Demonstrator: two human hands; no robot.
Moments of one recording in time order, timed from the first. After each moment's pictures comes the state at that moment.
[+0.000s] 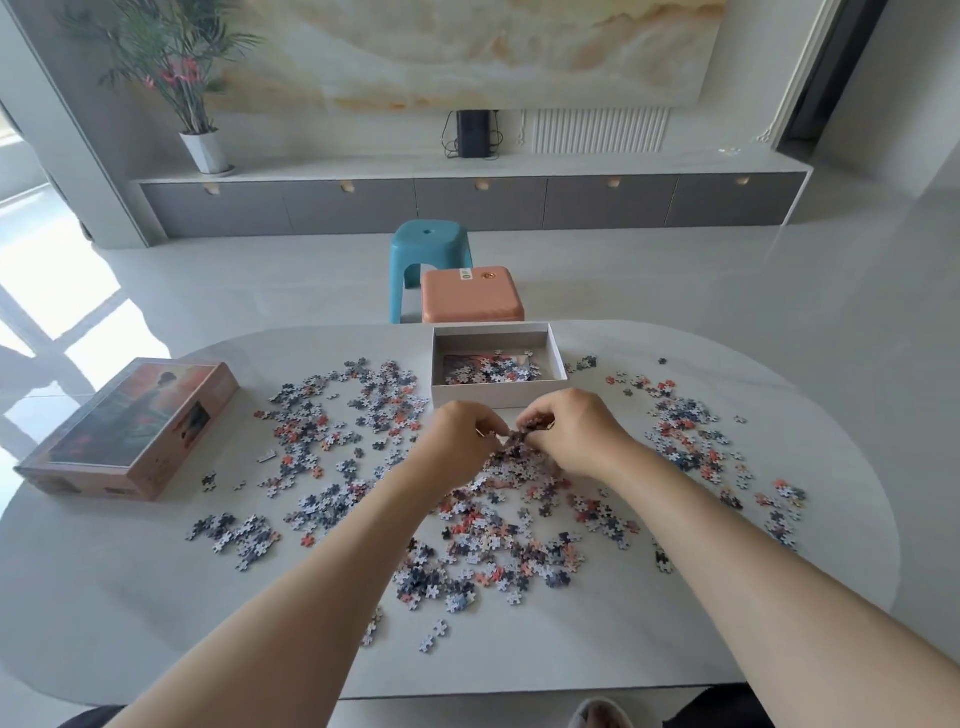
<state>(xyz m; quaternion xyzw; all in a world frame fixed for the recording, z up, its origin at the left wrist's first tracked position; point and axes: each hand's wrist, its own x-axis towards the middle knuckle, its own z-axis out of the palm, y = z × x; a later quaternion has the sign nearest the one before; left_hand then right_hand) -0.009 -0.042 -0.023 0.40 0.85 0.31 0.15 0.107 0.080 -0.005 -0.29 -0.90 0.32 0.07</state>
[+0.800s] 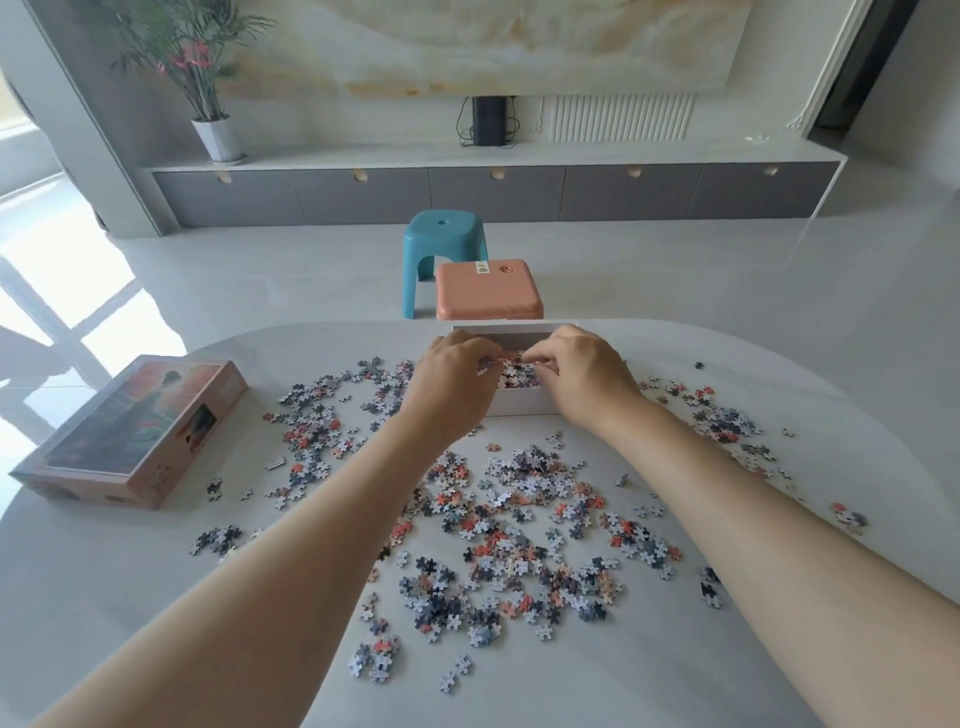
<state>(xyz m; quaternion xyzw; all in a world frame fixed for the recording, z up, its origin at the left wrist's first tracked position) -0.068 -0.020 -0.007 0.46 0.83 0.32 -0.05 0.046 0.110 0.006 -0.21 -0.94 0.18 0.19</state>
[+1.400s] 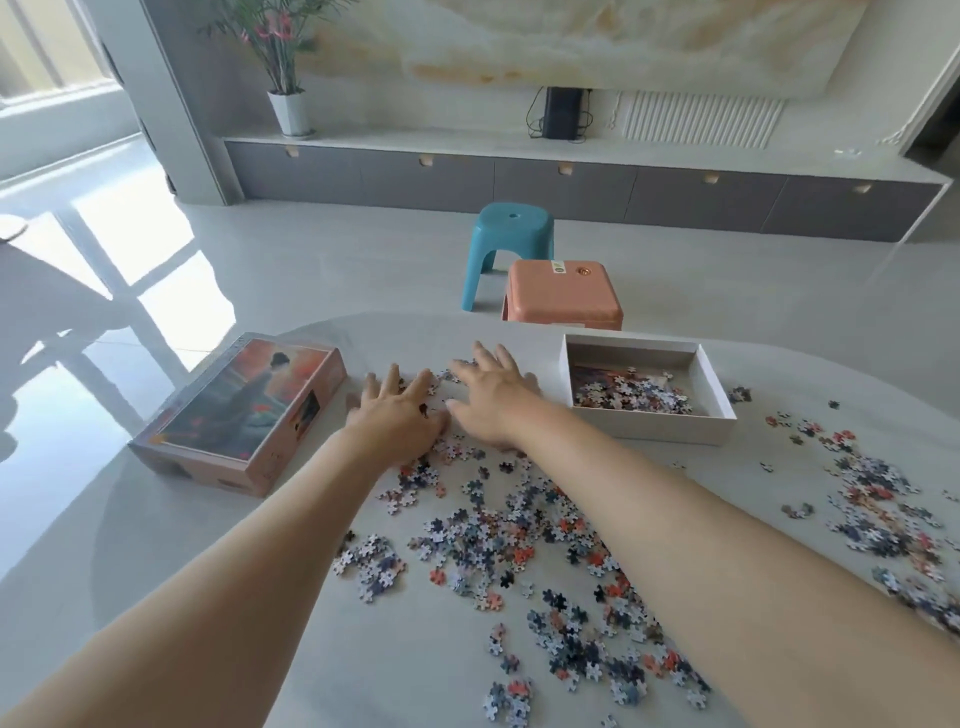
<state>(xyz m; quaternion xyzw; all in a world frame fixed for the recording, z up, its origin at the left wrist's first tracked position) -0.191 -0.153 -0.045 0.28 0.94 0.09 0.15 -0.121 -0.021 -0.025 -0.16 -0.97 0.15 -0.08</state>
